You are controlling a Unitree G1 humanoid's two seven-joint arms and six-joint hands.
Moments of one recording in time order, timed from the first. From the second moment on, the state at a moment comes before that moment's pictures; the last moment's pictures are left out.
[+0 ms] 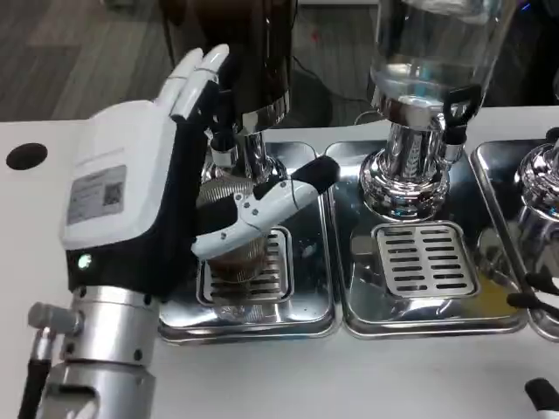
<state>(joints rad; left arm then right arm) 0.14 0.15 -0.23 -0.72 1.04 0.21 -0.08 0.54 -0.51 -0.28 0.15 -0.26 -1.08 0.04</state>
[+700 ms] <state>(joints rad) 0.53 0.25 -0.07 -0.84 1.18 0.08 -0.18 0.47 -0.54 -0.14 0.11 0.26 -0.68 0.42</state>
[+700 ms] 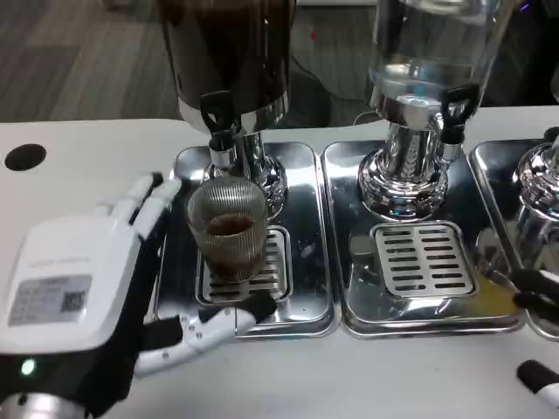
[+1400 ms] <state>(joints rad) 0.87 0.22 0.10 -0.81 1.03 -0.10 0.02 0.25 -0.34 0.05 -0.08 0.00 -0.35 0.37</state>
